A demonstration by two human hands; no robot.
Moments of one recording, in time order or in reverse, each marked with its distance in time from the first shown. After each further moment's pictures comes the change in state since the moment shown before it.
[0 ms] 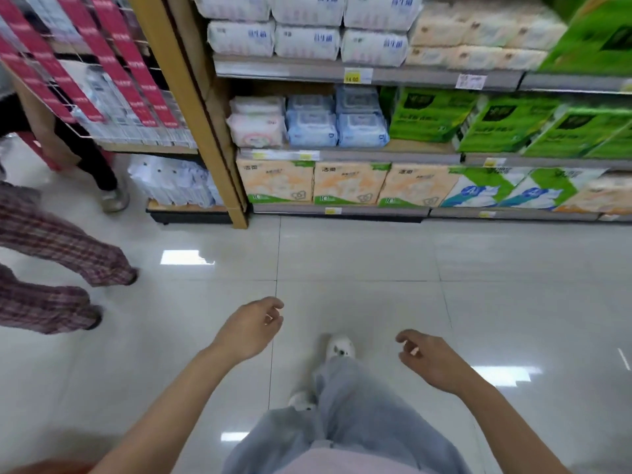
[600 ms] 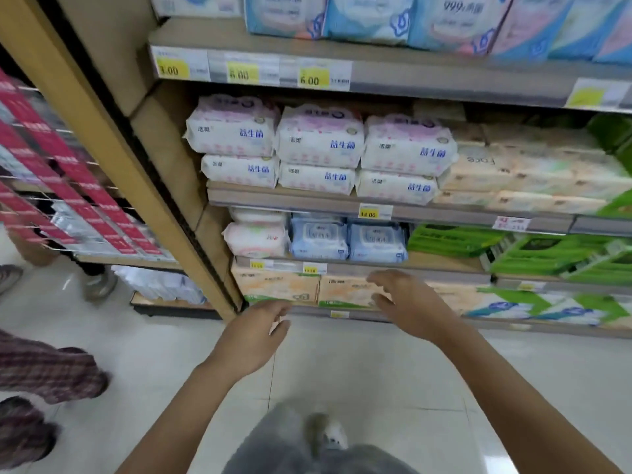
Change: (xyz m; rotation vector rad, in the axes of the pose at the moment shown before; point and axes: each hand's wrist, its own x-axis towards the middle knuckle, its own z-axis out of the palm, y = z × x) left_hand 0.292 0.102 -0.196 0.059 0.219 0.210; right_hand 0.279 -0.227 -0.304 -0.322 0.277 -0.401
